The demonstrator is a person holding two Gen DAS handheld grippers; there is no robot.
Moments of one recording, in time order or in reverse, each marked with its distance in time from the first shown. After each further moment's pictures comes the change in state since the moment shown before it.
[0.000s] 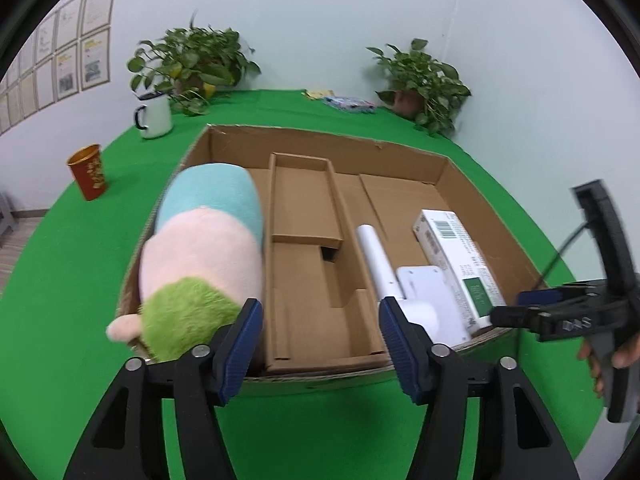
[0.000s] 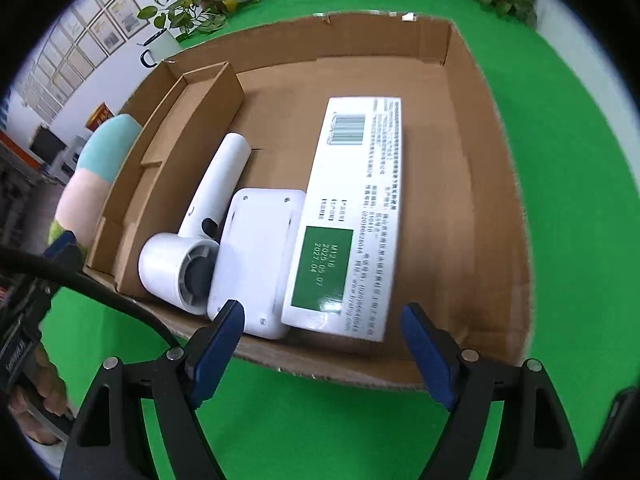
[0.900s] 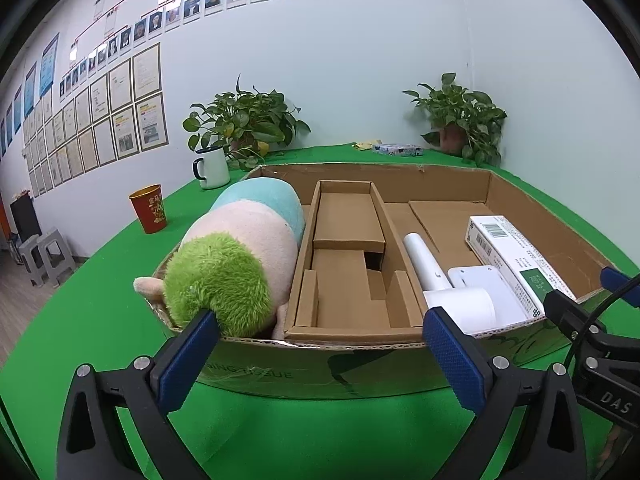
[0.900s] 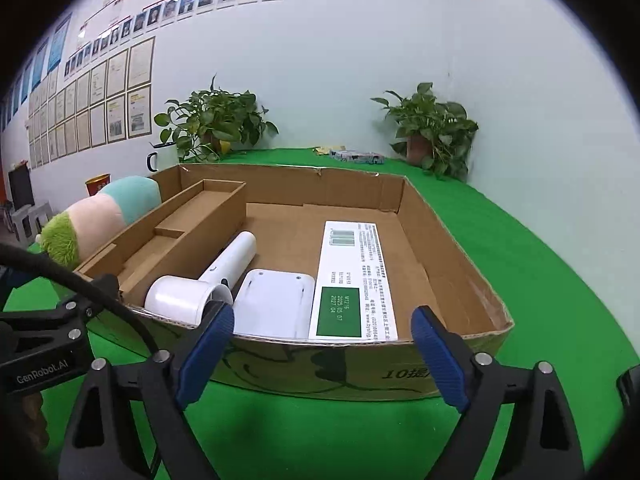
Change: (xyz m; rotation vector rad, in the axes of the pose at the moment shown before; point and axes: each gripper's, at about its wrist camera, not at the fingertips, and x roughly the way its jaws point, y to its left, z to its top) left arm 0.013 -0.028 -0.063 0.075 -0.242 0.262; right arm -0.014 0.065 -0.090 -0.043 -0.712 -0.240
